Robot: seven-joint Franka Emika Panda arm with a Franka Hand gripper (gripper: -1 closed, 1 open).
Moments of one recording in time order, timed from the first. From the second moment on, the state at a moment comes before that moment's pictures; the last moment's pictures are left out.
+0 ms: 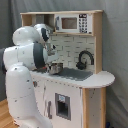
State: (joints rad) arm -1.65 -0.12 2.14 -1.65 -0.15 1.50 -0.29
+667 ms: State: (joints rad) arm -1.61 0.02 2.16 -1.75 -0.26 1.53 -0.19
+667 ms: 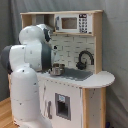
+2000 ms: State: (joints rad) arm -1.61 0.29 2.23 -1.91 -0.48 1.54 0.02
